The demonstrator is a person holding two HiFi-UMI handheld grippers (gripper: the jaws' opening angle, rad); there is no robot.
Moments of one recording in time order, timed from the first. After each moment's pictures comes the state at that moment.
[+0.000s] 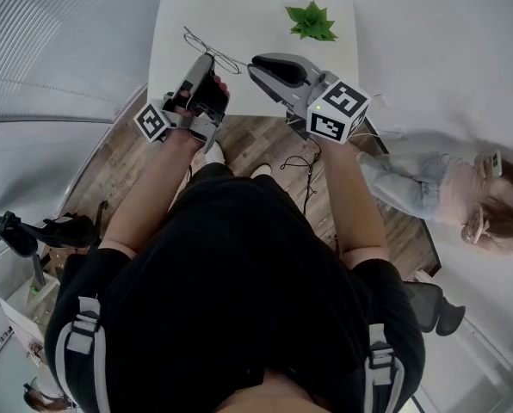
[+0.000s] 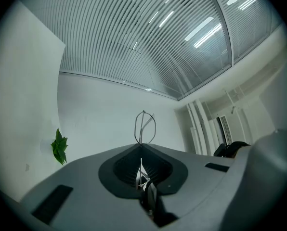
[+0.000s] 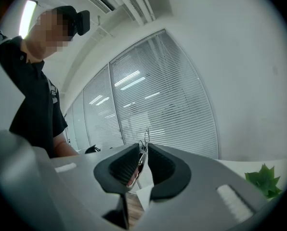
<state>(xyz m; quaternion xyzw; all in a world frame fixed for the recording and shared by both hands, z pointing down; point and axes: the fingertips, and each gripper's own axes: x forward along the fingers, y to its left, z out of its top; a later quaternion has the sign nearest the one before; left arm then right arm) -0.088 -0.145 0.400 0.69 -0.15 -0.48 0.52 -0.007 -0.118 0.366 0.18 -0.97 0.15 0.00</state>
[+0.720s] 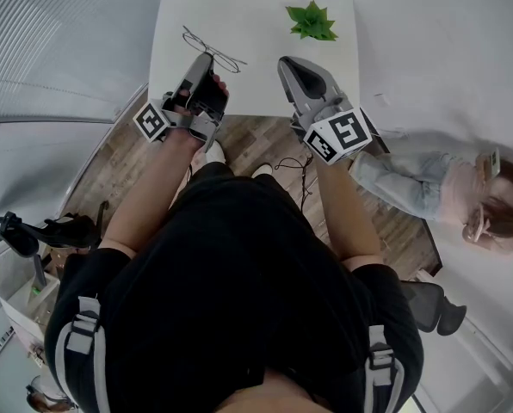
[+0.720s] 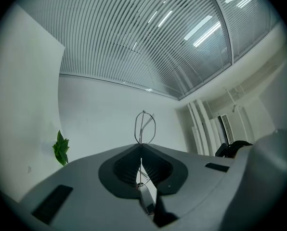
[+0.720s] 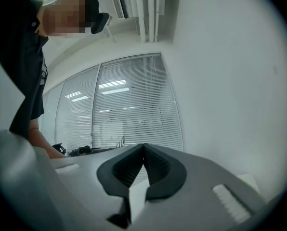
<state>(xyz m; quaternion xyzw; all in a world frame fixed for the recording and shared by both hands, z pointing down) -0.089 -0.146 0.401 0.69 -0.16 -0.48 0.51 0.048 -0.125 0.367 0.36 -0.93 0.05 -0.04</state>
